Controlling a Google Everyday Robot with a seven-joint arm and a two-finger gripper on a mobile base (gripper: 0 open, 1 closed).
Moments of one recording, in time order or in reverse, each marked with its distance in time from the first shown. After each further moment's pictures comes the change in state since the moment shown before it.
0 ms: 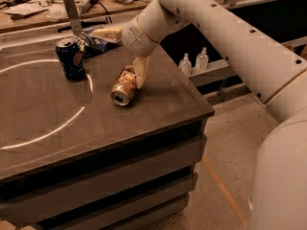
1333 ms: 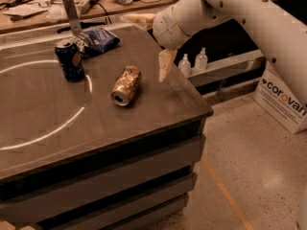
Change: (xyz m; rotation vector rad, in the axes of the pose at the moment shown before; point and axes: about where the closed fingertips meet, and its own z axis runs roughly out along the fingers) arm 0.023 0.023 -0.076 0.102 0.105 0.120
